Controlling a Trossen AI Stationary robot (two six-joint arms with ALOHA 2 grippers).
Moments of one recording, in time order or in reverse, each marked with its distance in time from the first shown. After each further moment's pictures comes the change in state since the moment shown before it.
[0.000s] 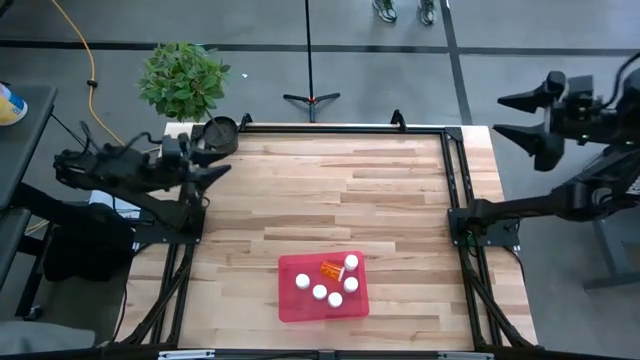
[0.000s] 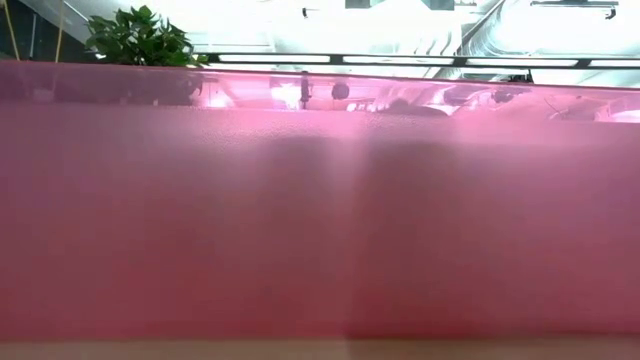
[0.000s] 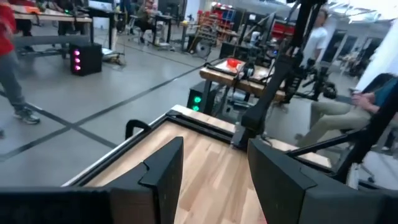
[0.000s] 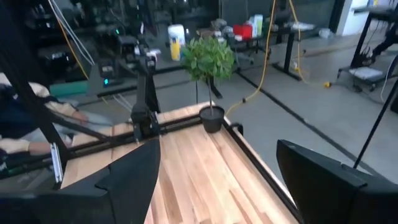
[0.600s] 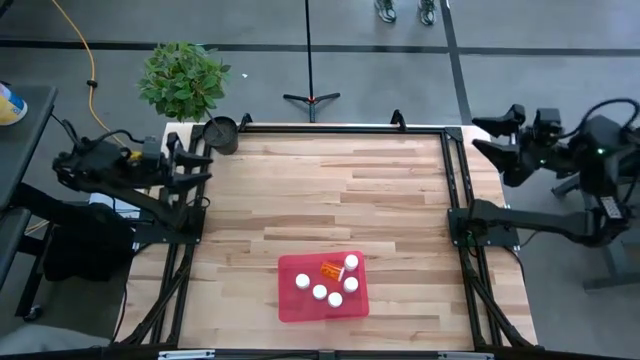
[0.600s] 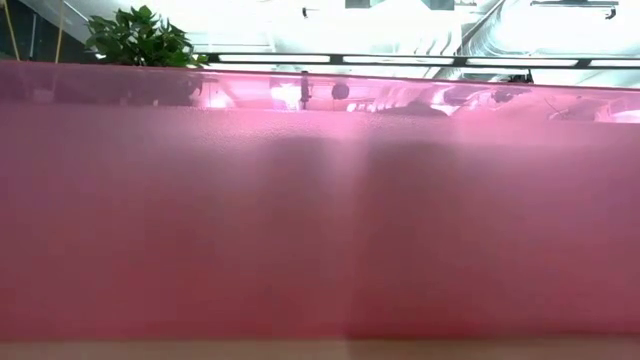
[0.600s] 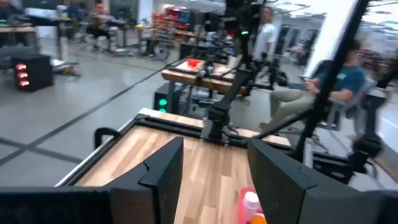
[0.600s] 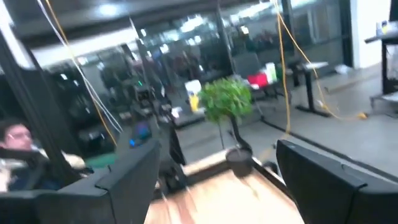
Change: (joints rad) left arm 0.000 -0.159 -0.009 -0.089 0.185 0.092; right arm 0.000 -0.504 -0.942 0.749 -0.023 0.205
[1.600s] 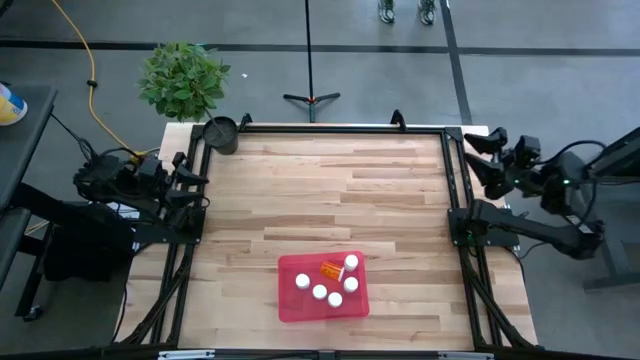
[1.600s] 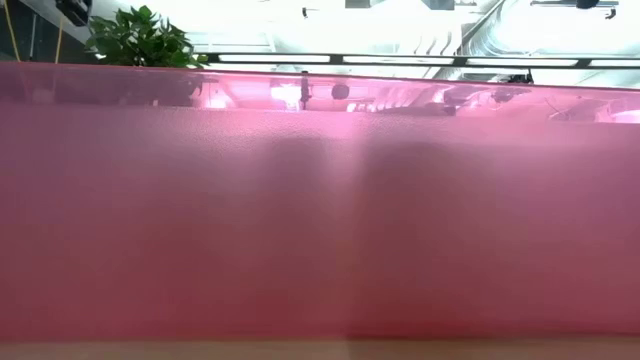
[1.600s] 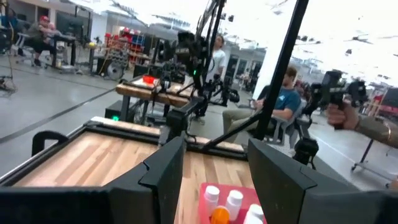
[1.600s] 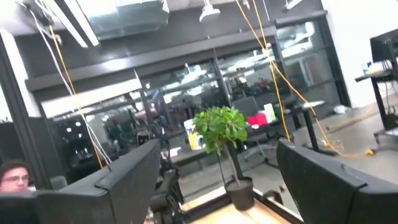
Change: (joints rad) left arm 0.000 -0.413 -0.374 0.127 0.195 -0.013; right arm 0.000 -0.386 -0.566 0.399 0.070 0.039
